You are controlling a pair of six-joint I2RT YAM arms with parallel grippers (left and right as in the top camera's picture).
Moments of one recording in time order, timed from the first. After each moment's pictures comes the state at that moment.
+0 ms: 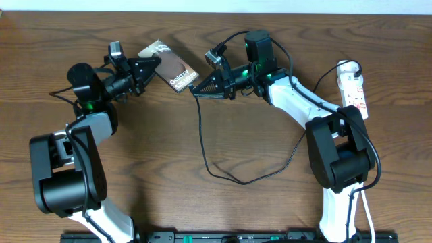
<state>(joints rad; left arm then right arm) 0.22 1.87 0.88 0.95 1.17 -1.53 0.41 2.12 1.46 0.12 -1.47 1.00</state>
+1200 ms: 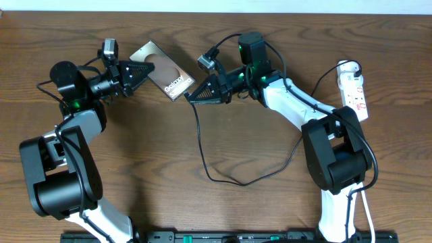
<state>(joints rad) 0.29 1.87 0.93 0.97 1.45 -1.45 0.45 2.12 1.46 0.14 -1.55 0.98</state>
